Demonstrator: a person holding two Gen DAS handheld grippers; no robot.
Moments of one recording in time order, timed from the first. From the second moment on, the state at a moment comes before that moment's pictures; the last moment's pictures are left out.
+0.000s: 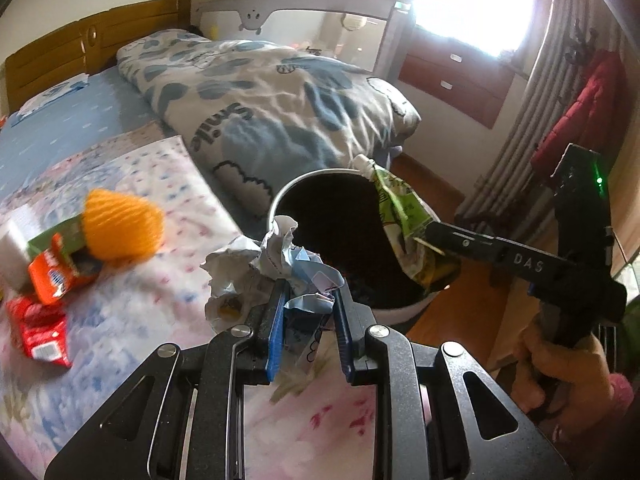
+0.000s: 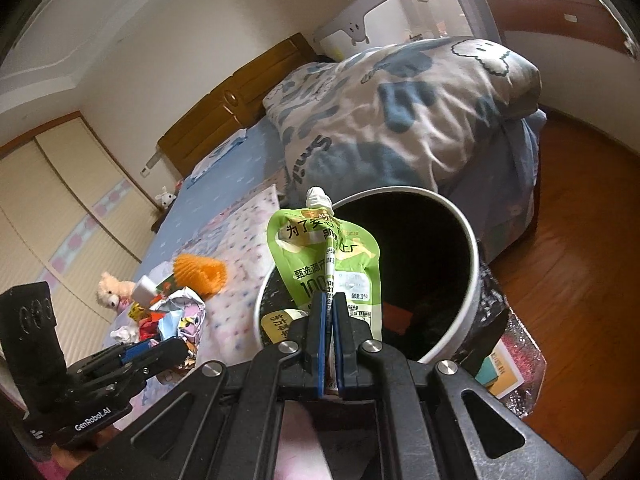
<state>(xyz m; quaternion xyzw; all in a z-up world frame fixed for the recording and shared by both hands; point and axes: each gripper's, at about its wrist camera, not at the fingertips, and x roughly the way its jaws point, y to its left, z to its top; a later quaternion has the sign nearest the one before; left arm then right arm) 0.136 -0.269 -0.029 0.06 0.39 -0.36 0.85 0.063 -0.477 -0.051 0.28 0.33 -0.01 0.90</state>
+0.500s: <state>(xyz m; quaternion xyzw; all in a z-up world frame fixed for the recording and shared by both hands) 0.155 -0.322 -0.040 0.08 0.40 -0.37 0.83 0.072 -0.502 -0.056 0.28 0.33 -0.02 0.90</state>
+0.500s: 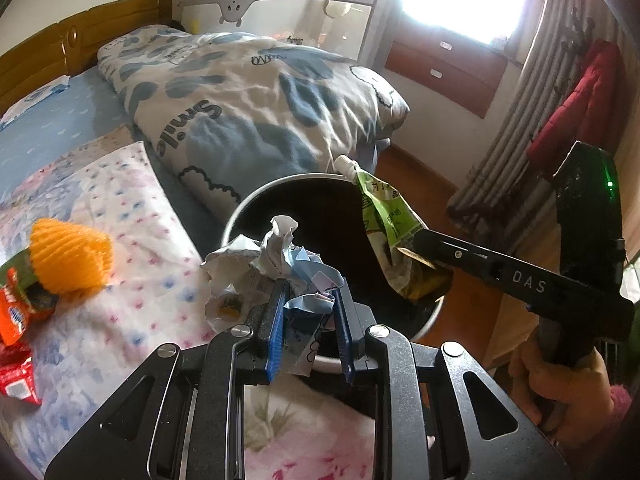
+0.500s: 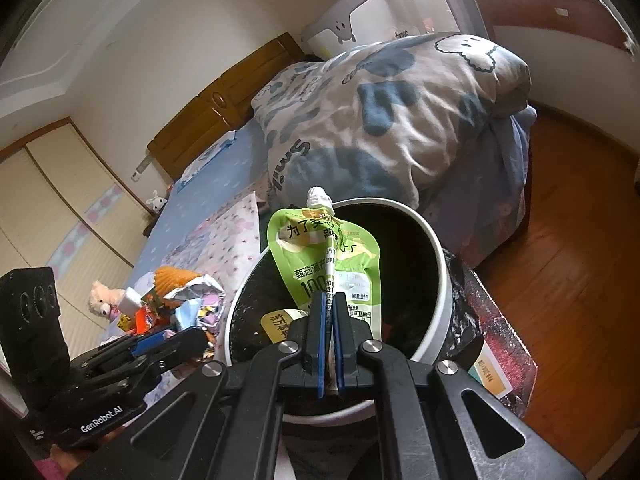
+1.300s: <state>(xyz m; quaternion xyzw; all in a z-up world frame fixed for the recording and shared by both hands) 0.163 -0.343 -0.056 0.08 0.43 -0.38 0.82 0.085 -0.516 -0.066 0.29 0.35 -0.04 0.89</state>
